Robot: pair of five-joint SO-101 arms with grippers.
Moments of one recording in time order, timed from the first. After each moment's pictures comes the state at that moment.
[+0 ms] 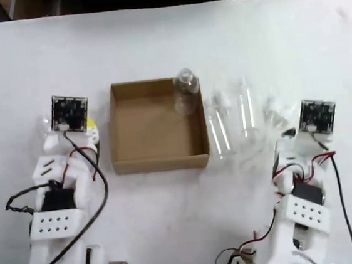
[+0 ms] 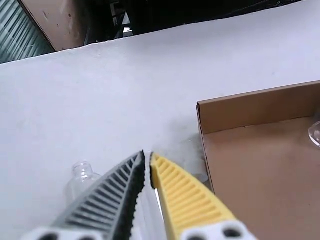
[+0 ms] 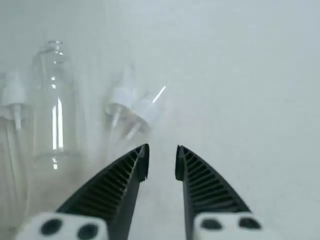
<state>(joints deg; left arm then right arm) -6.6 -54.5 73.1 18.8 -8.3 21.6 -57.8 76.0 24.7 11.8</state>
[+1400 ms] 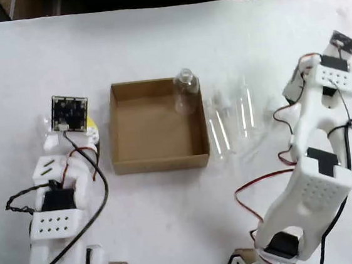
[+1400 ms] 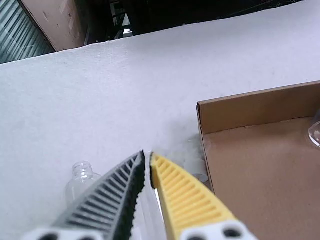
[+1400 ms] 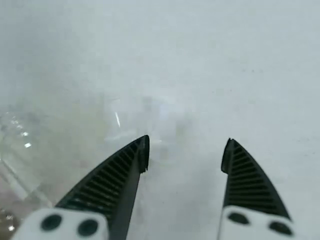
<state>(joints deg) -6.6 -54.5 73.1 18.8 -8.3 19.0 25.8 -17.1 74.5 -12.6</state>
